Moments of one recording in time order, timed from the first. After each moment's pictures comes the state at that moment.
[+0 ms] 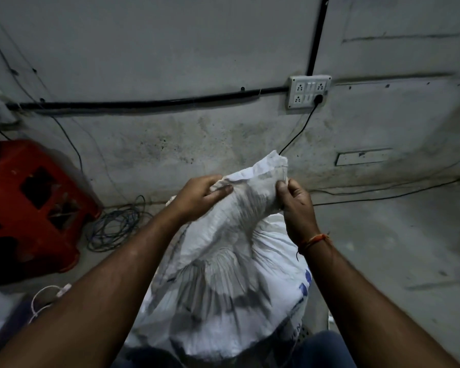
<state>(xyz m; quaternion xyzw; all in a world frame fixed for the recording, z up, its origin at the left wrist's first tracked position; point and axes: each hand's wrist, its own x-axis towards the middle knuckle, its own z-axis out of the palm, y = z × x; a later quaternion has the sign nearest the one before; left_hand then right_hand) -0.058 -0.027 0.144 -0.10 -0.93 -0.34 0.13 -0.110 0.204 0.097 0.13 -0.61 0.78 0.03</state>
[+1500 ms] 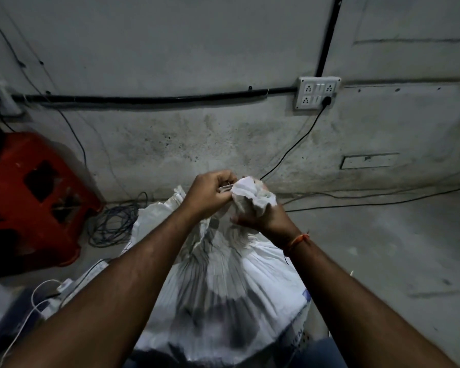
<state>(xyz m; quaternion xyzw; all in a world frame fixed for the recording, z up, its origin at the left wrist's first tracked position) -0.073 -0.023 0.134 -0.09 -0.89 -0.40 0.19 -0.100 0.163 0.098 0.31 -0.72 0.61 -0.05</state>
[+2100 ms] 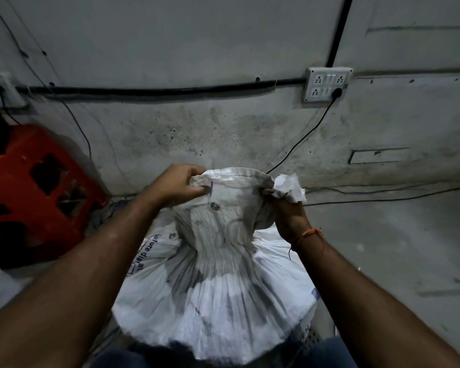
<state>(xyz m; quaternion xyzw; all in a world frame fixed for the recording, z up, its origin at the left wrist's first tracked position) -0.060 -0.106 0.150 -0.03 -0.96 -0.26 0.09 -0.127 0.150 0.067 0.06 -0.56 0.83 -0.07</state>
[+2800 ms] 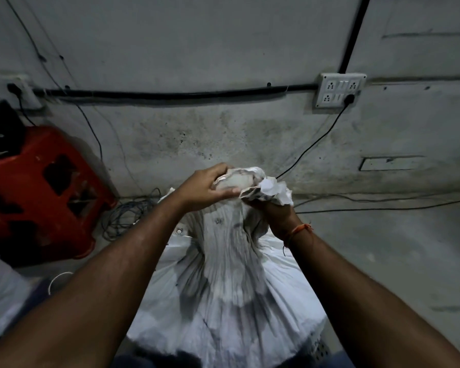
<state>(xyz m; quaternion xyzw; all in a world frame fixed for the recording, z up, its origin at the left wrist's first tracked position) -0.069 -0.090 0.146 -0.09 -0.93 -0.33 0.10 -0.126 0.108 0.083 0.22 -0.63 0.75 -0.07</state>
